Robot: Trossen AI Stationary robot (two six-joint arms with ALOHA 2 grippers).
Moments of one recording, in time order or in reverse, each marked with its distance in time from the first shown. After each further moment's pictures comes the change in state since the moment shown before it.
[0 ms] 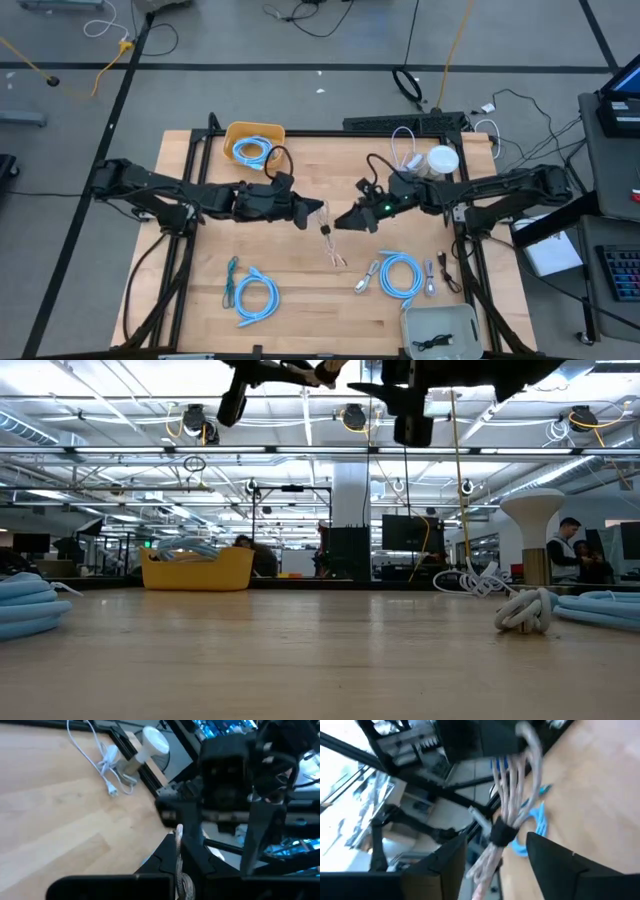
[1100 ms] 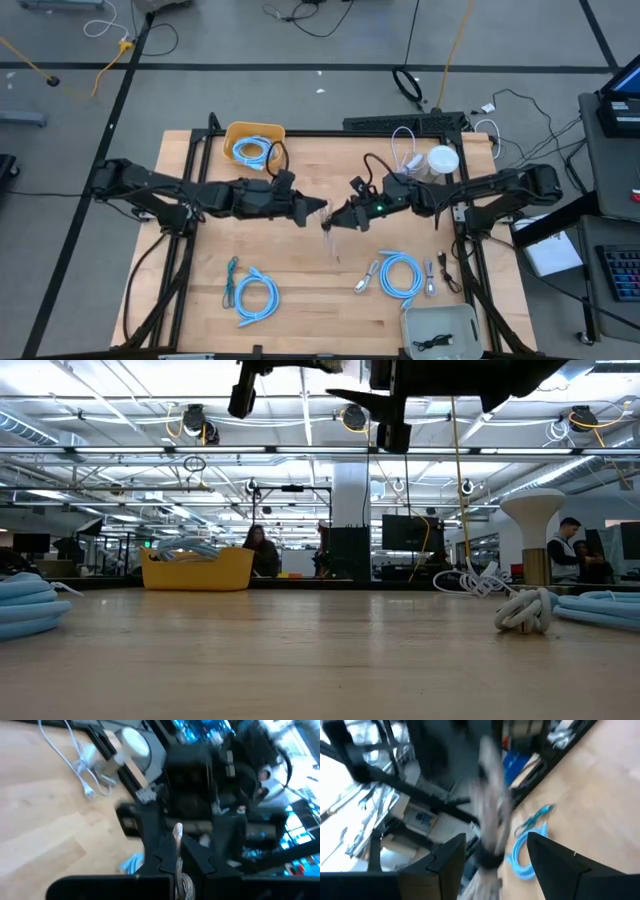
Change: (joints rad) left arm 0.009 0.001 0.000 0.094 0.078 -0.018; right arm -0.008 0.082 0.000 0.156 0.068 -0.024
